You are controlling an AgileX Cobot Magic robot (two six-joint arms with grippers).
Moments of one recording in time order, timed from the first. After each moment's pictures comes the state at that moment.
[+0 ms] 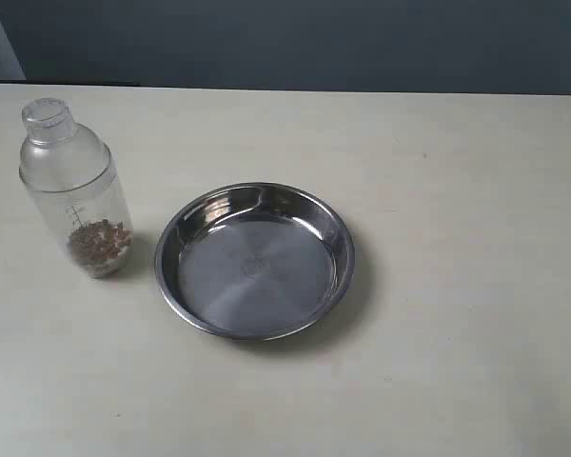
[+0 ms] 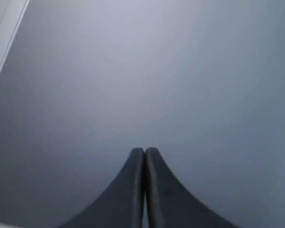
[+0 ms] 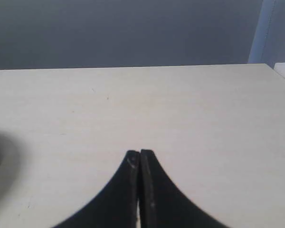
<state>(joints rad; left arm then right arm) -0.02 0.04 -0.09 -0.18 -0.29 -0.18 -0.01 0.00 0.00 0.02 0.32 0.02</state>
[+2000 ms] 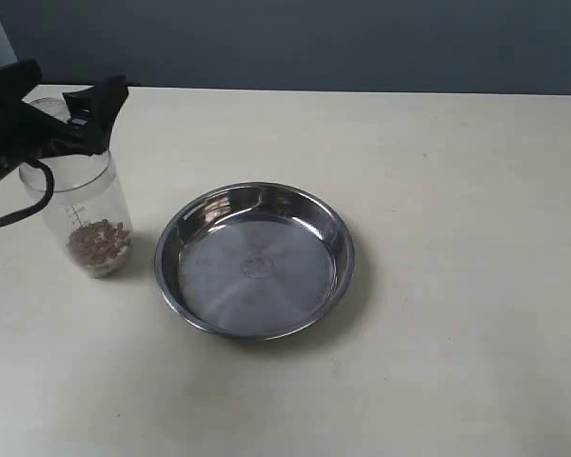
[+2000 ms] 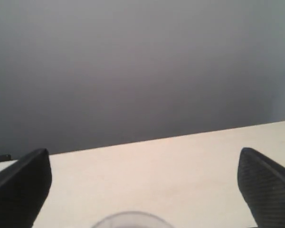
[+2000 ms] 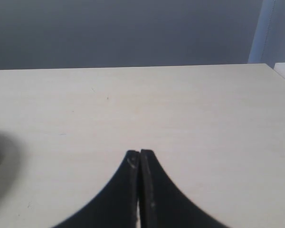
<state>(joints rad) 0.06 1.55 -0.46 0.37 -1.01 -0.31 -0.01 0.00 0.00 0.02 0.32 0.02</state>
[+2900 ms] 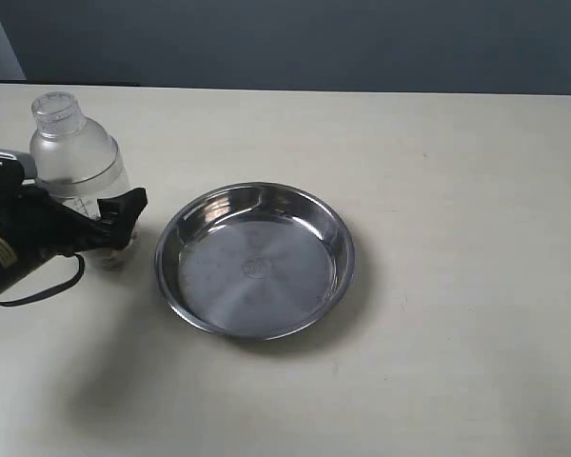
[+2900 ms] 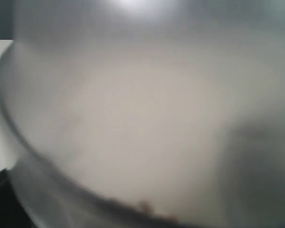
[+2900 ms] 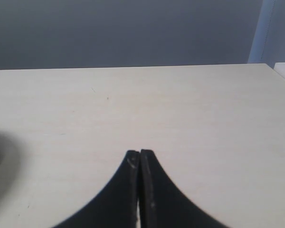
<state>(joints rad) 0.07 1.92 -0.37 0.33 -1.21 -0.23 -0.01 0.00 0.00 0.02 0.32 0.02</state>
